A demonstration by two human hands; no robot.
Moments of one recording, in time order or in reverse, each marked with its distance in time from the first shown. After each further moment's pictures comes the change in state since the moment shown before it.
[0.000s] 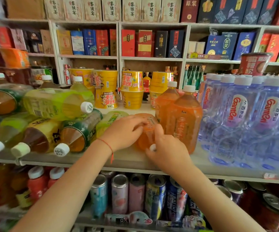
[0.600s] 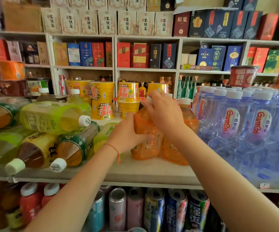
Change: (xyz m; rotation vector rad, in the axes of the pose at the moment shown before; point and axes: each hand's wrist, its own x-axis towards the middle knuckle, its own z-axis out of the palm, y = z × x) left_hand 0.030 0.000 0.007 -0.399 0.151 -0.185; right_hand 0.100 -0.012 -0.066 0.034 0.329 -0.075
